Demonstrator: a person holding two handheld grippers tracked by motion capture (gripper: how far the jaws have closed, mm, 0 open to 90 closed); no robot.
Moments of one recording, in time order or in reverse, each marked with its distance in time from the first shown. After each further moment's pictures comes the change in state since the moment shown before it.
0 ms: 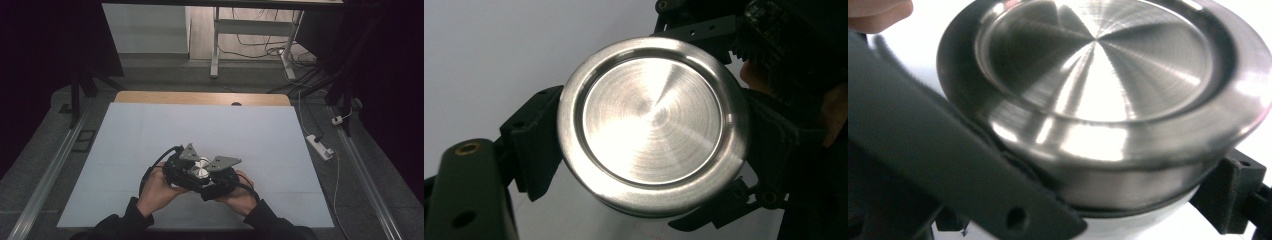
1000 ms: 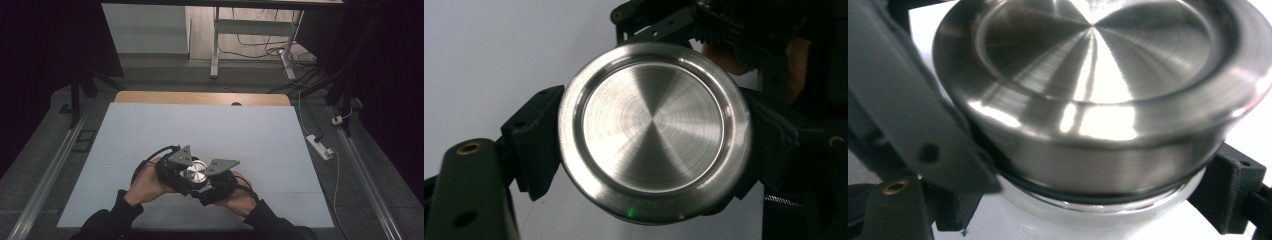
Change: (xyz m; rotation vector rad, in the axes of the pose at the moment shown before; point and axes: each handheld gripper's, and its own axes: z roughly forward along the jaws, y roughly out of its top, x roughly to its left) left arm 0.010 -0.004 -0.015 0.007 -0.107 0.183; right arm 0.008 0.002 -0.001 -0.010 0.089 -0.052
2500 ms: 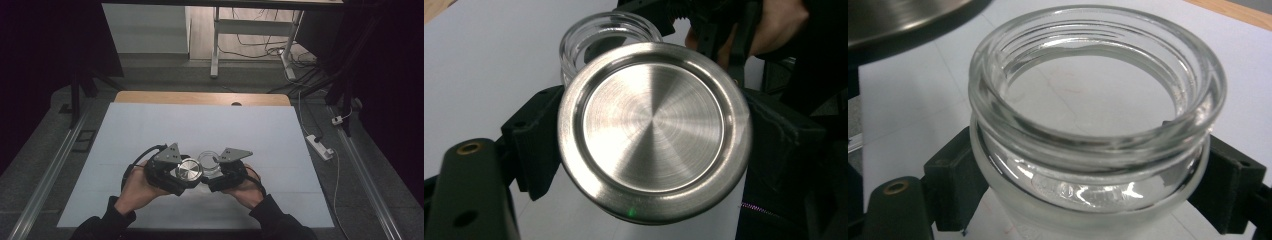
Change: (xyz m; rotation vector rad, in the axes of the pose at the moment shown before) left arm -0.010 -0.008 -0.032 -0.078 0.025 -0.092; right arm -0.032 0.000 -0.017 -0.041 -0.109 0.083
